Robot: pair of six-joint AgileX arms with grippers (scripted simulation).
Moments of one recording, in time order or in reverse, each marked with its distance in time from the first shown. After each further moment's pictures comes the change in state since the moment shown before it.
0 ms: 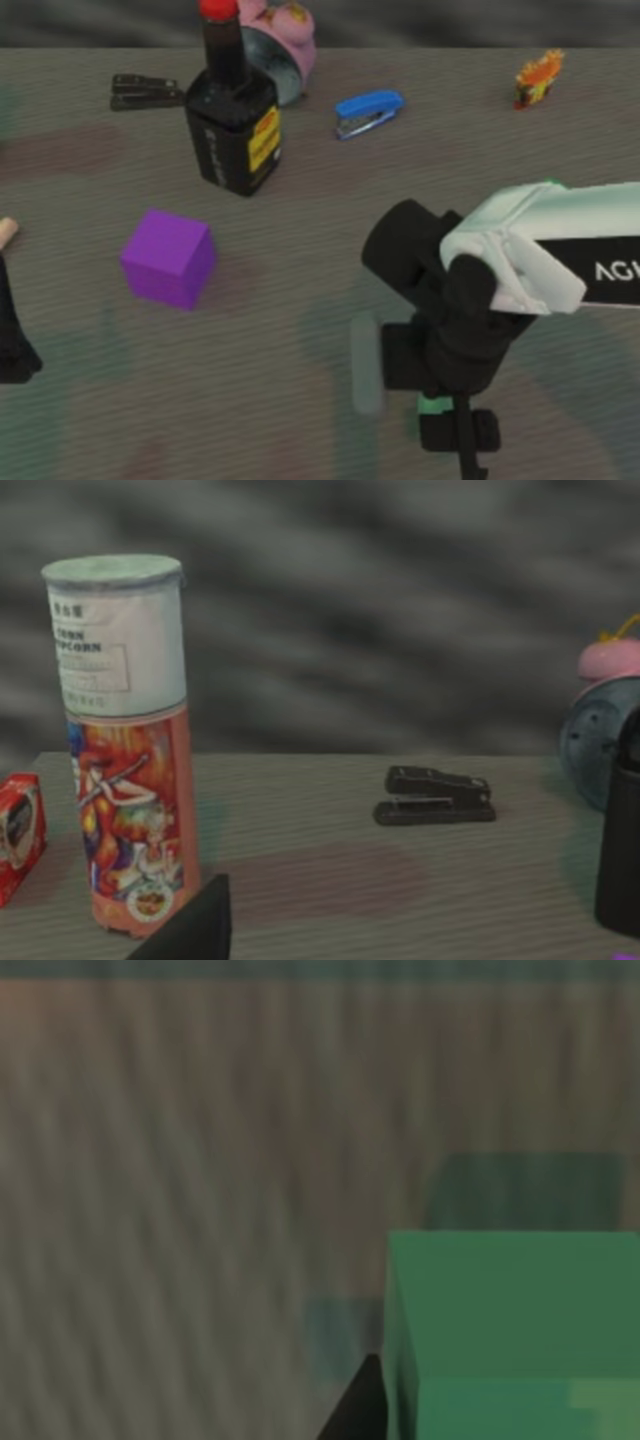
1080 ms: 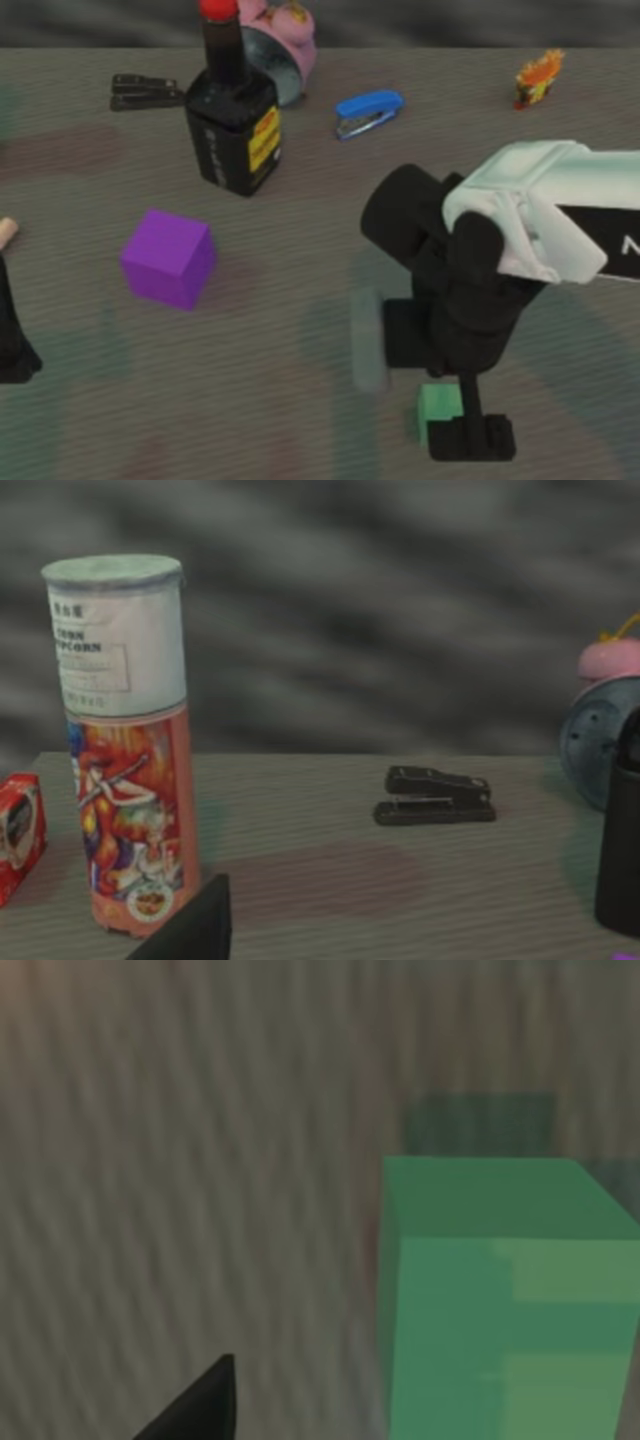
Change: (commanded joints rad) left arm 0.000 0.000 0.000 0.000 0.000 0.000; right arm 0.002 -0.064 0.096 -0.169 0.000 -0.006
